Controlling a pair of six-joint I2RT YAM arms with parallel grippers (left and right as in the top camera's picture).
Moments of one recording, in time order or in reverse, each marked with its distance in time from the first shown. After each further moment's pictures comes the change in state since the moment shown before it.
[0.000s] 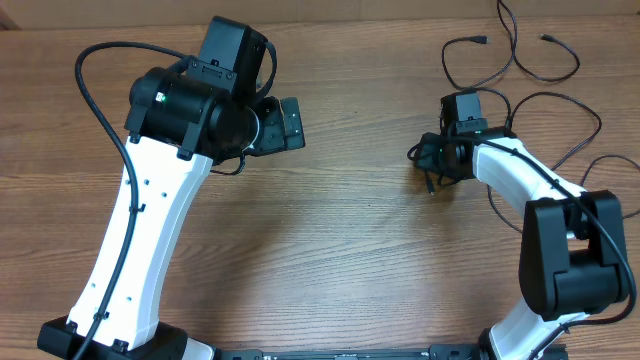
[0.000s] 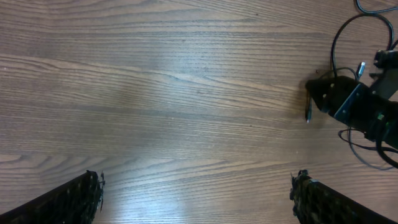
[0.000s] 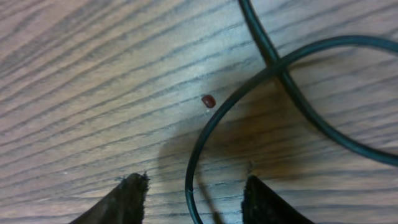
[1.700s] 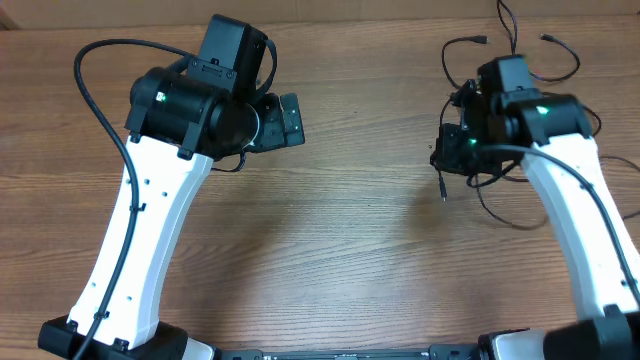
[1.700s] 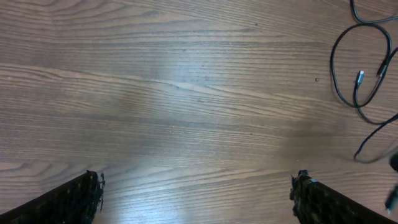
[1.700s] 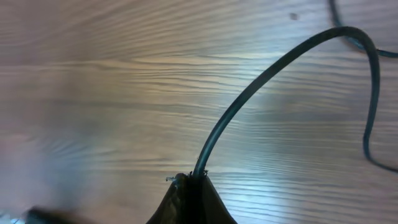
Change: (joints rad) left arm 0.000 0.002 0.000 0.027 -0.019 0.000; right arm 0.000 -0.322 0.352 -0.739 -0.273 -0.222
